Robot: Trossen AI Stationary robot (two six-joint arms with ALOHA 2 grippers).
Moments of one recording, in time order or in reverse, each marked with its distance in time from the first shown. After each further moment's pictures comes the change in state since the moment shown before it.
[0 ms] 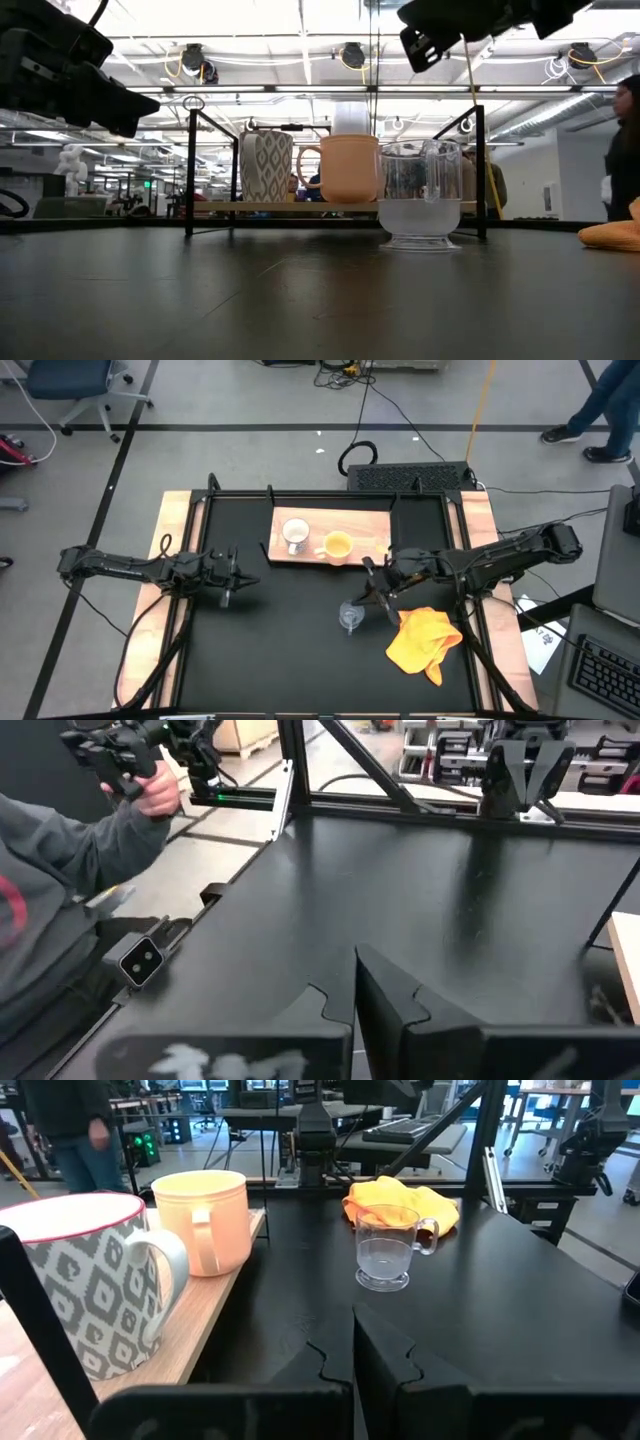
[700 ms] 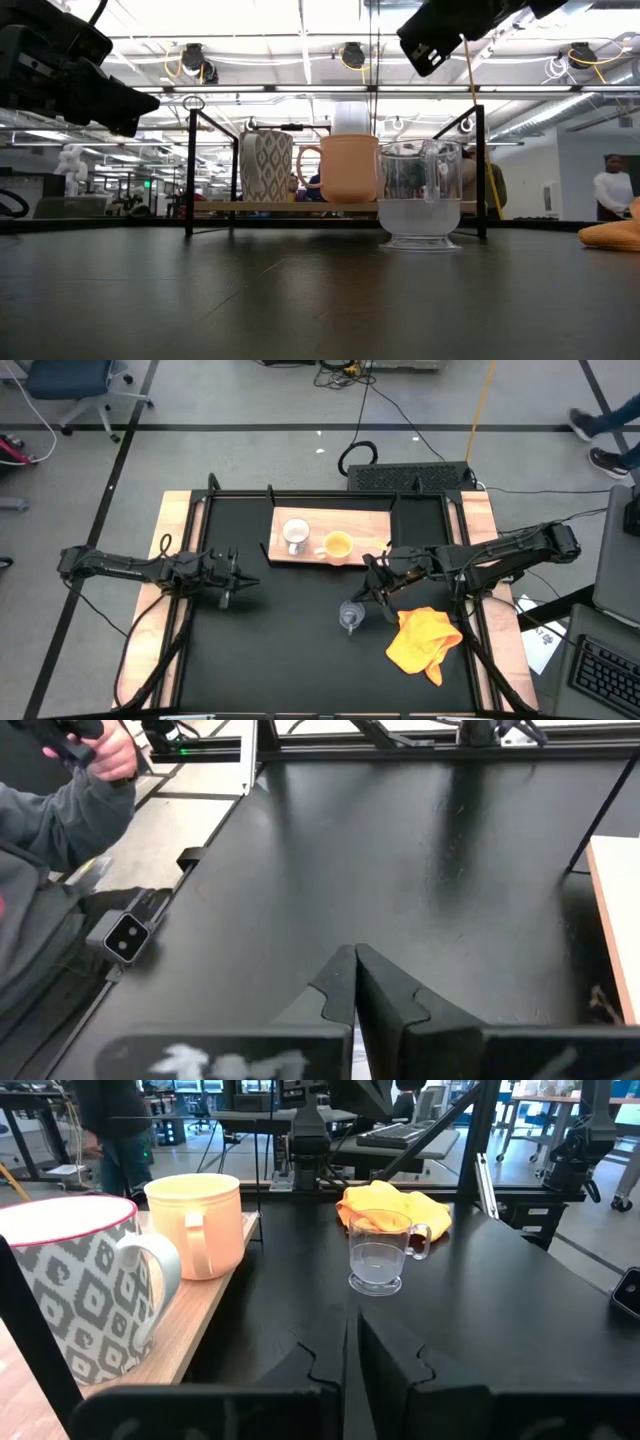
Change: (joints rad) left arm 0.000 0.000 0.000 0.009 0.016 -0.012; right arm -0.003 0.021 0.130 -0.279 0.056 0.052
